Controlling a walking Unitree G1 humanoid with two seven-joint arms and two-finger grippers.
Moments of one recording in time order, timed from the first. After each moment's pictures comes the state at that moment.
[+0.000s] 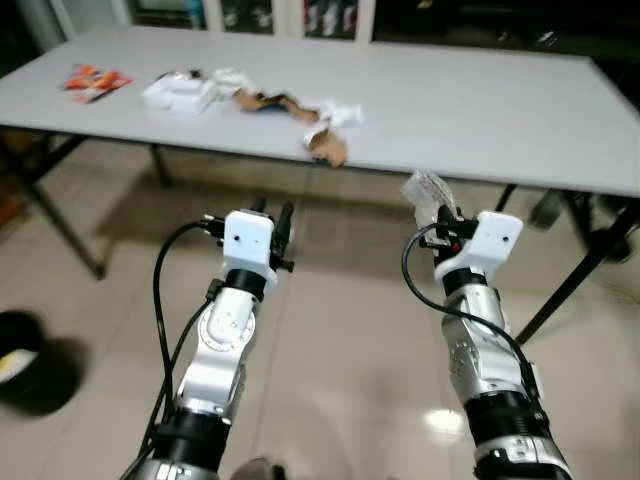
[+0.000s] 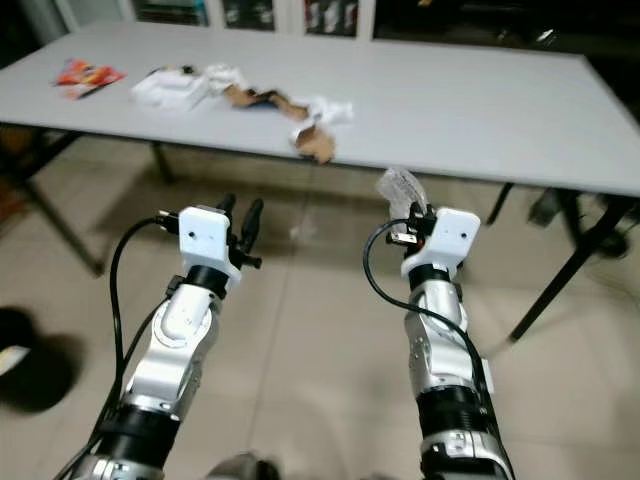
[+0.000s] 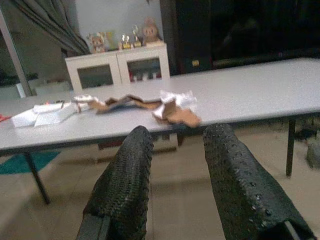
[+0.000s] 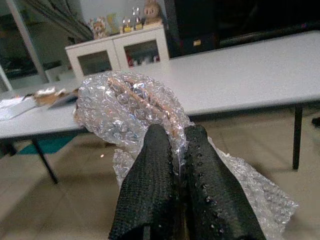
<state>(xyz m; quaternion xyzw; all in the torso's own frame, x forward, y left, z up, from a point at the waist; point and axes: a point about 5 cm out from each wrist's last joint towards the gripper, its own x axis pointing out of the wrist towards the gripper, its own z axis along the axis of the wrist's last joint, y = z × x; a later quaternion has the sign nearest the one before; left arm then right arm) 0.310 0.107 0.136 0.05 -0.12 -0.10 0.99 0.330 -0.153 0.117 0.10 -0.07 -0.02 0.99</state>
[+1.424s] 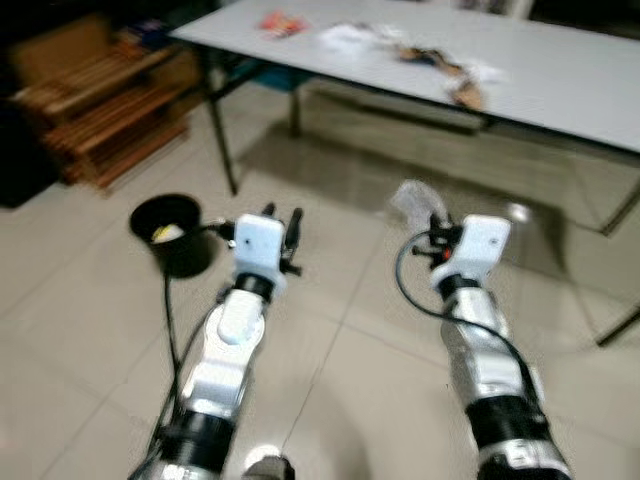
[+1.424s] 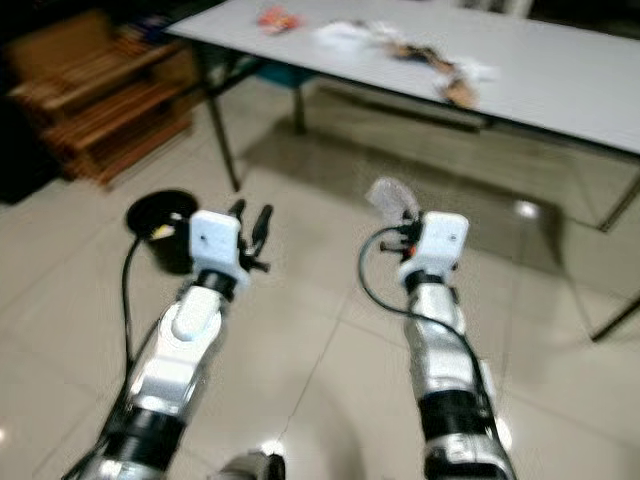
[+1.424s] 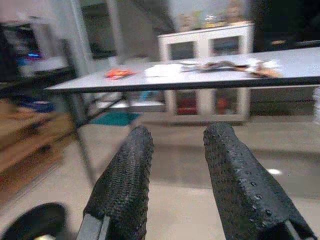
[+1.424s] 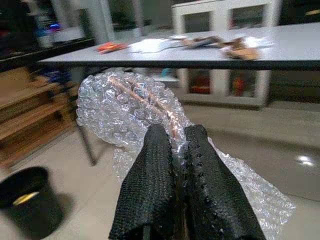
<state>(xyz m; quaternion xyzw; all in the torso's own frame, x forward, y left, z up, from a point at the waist) 0.311 0.107 0.133 0.05 -0.11 -0.10 0.99 0.328 -0.141 0.110 0.07 -0.04 0.02 1.00</state>
